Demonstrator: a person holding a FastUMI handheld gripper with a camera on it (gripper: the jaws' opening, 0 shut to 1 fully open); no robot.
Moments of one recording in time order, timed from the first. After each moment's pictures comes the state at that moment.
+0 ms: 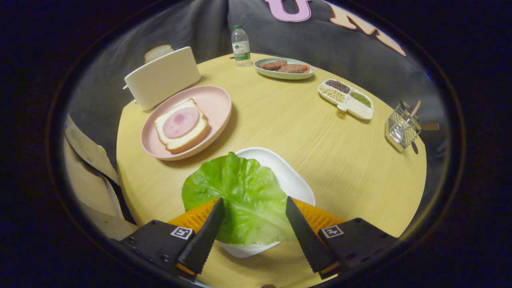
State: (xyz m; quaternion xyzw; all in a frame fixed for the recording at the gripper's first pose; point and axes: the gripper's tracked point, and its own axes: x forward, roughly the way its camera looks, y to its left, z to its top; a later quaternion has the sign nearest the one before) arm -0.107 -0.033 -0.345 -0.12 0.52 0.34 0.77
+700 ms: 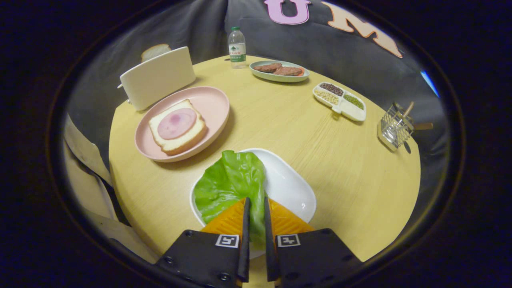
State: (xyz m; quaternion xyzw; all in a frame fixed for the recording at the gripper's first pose) arm -0.112 -0.026 -0.344 -0.13 0.51 0.31 0.79
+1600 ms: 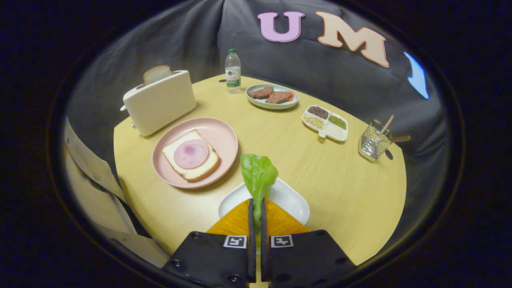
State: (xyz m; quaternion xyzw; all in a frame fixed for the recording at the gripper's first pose) arm -0.106 0.002 -0.262 -0.10 0.45 0.27 0.84
